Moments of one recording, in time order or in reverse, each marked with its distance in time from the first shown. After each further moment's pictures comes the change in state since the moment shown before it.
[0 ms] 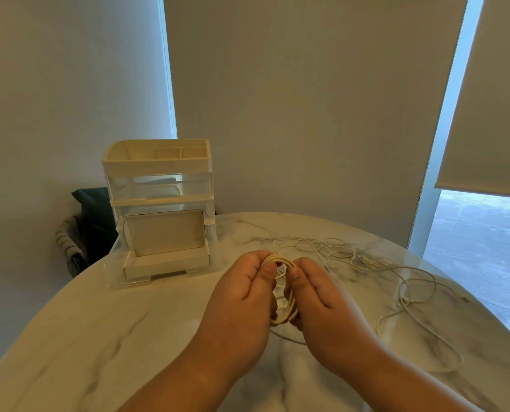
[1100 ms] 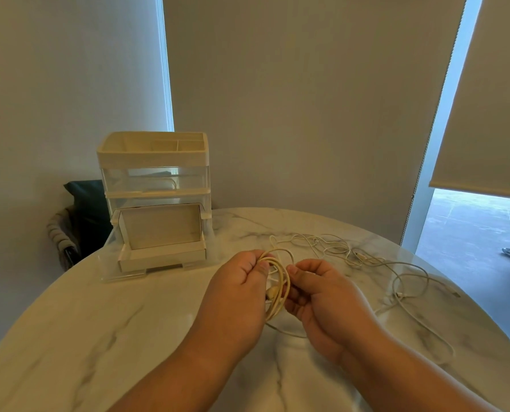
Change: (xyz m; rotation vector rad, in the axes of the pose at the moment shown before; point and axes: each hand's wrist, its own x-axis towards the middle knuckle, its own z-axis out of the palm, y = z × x) left_hand 0.008 -0.009 0.001 0.068 0.082 -0.118; right_hand 0.017 0.012 0.001 0.709 0.181 0.460
